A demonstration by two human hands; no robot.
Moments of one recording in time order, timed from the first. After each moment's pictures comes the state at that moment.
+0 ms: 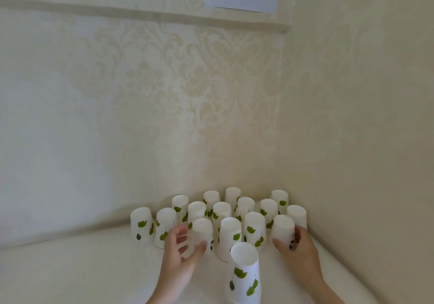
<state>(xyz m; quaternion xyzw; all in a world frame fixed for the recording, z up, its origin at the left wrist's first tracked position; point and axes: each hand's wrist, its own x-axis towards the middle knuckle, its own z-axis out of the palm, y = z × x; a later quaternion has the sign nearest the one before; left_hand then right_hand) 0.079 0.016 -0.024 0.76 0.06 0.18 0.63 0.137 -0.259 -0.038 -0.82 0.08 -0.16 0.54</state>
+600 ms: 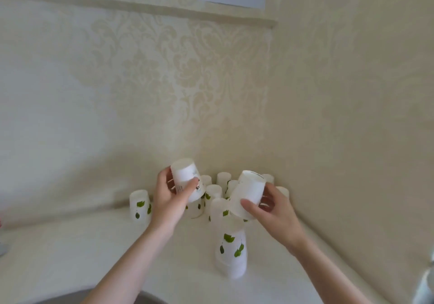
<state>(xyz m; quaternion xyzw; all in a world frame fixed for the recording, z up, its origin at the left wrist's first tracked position) 0.054 0.002 0.079 0.67 0.01 0.27 0.69 0.053 -0.227 0.064 -0.78 -0.13 -0.13 0.60</state>
